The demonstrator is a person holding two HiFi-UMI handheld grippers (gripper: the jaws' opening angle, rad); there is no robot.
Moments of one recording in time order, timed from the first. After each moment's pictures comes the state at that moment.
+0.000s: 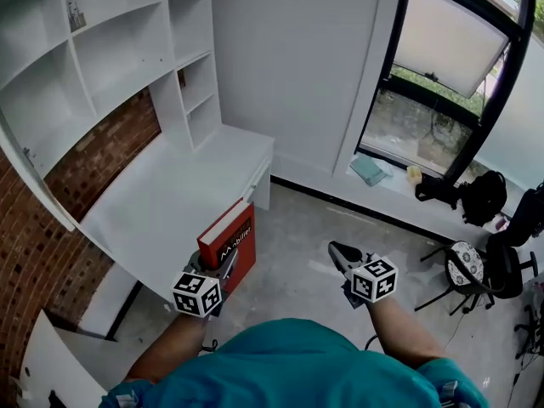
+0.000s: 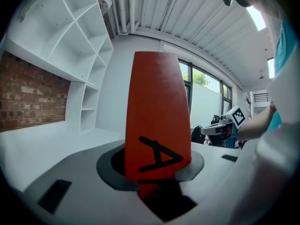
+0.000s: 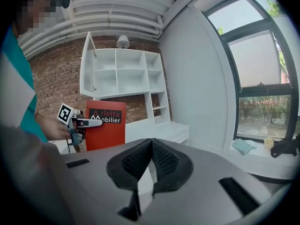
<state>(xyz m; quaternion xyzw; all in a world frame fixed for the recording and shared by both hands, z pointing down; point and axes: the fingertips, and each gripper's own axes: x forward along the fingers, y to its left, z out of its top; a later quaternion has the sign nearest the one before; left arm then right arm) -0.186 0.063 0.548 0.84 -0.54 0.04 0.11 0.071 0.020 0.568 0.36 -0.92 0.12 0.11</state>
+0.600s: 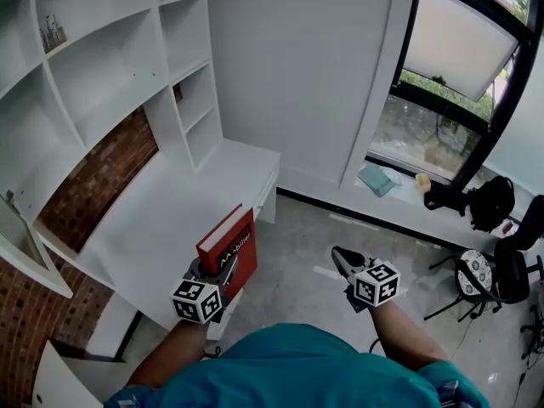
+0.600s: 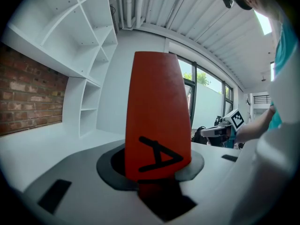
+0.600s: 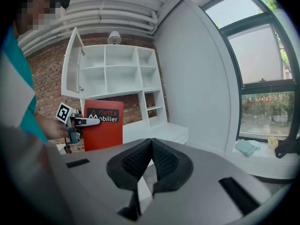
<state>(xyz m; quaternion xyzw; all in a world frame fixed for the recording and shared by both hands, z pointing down) -0.241 -0.037 0.545 0.84 -0.53 0.04 0.13 0.026 -0.081 0.573 0.37 -0.91 0.14 0.11</state>
